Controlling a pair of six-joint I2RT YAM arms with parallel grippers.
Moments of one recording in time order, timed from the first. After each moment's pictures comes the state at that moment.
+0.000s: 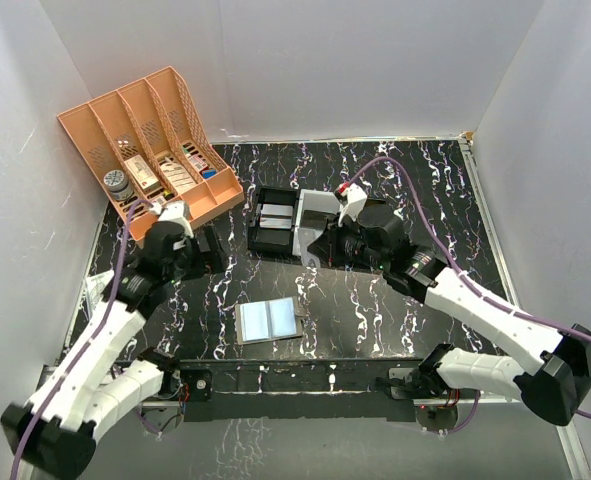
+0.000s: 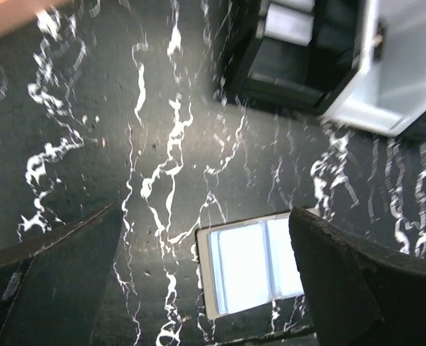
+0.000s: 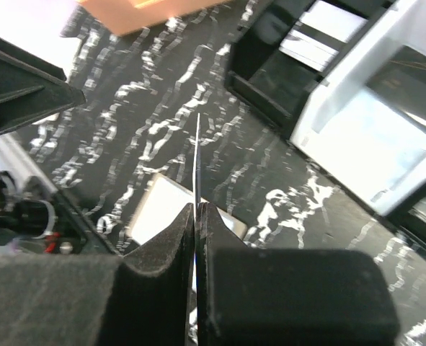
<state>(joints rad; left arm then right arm) -0.40 0.79 0.79 -0.65 -0.12 -0.49 0.74 1.09 0.91 -0.19 -0.13 0.45</state>
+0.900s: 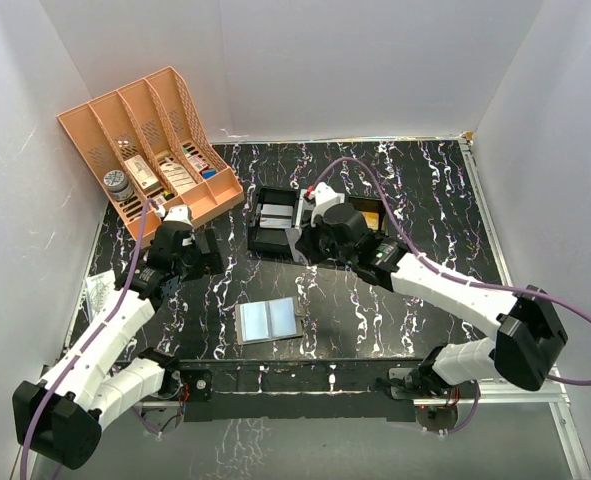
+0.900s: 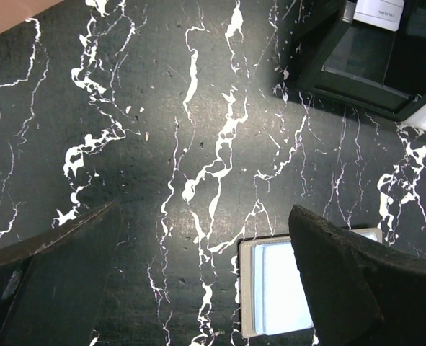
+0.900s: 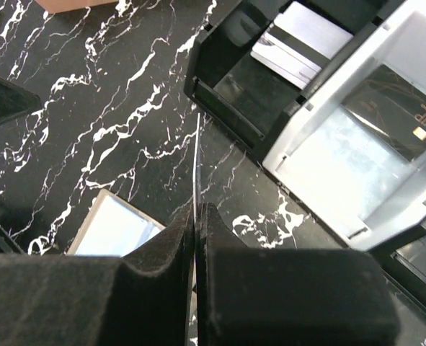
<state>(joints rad) -0.36 0.92 0.74 -0.61 -0.18 -0.44 0.79 1.31 0.97 -0.15 0.01 0.30</state>
